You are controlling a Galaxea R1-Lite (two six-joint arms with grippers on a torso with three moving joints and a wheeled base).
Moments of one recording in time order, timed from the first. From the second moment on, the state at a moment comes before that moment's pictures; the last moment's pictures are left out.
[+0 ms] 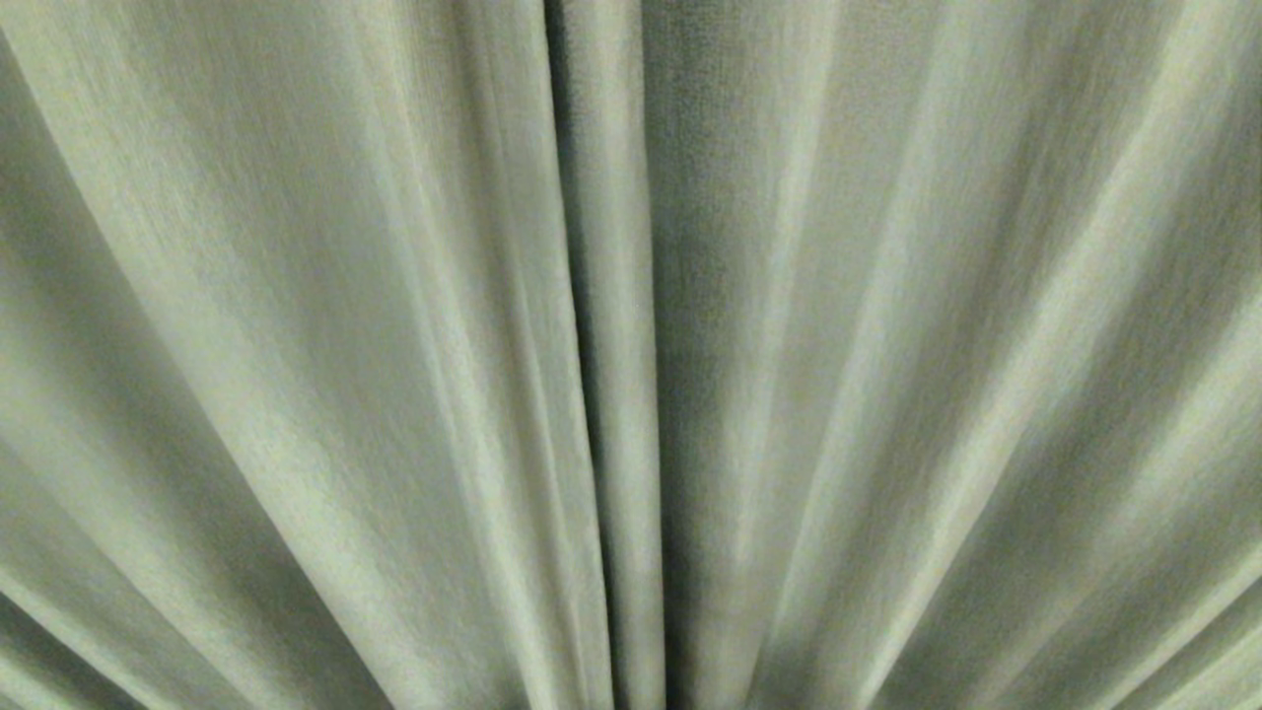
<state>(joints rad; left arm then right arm) 0.00 0.00 0.00 0.00 0.02 -0.04 0.00 0.09 -0.30 0.08 0.17 -0.20</state>
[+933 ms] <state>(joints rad) 0.00 0.00 0.00 0.00 0.02 -0.04 0.04 0.74 -0.62 -0.24 0.49 -0.20</state>
